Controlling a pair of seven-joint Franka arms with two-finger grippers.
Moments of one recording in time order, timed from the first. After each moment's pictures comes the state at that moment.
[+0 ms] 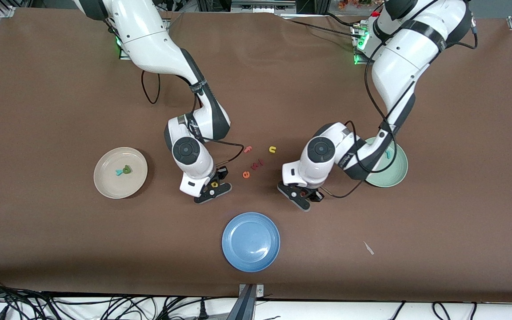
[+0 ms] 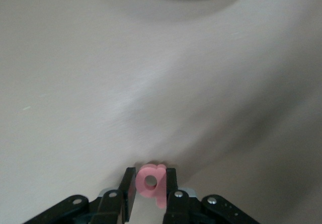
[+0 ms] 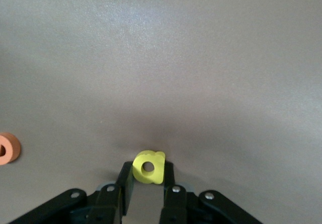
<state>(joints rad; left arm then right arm) -0.15 0.90 -0.42 -1.43 0.52 2.30 -0.05 0.72 0.87 -0.25 -1.44 0.29 2.31 -0.06</state>
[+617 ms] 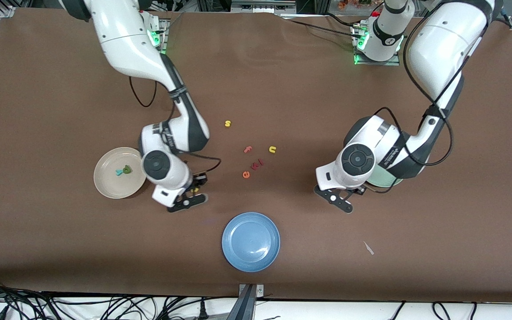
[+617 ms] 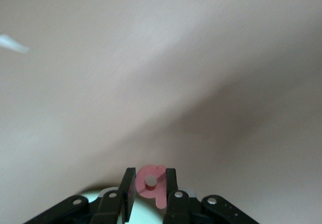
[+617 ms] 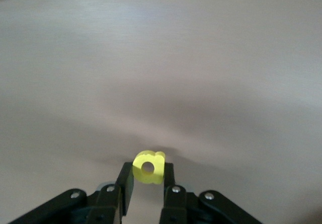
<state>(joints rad) 0.03 0.75 -0.54 -1.43 0.52 1.85 -0.06 0.59 0.83 -0.27 -1.40 0.29 2.13 -0.06</state>
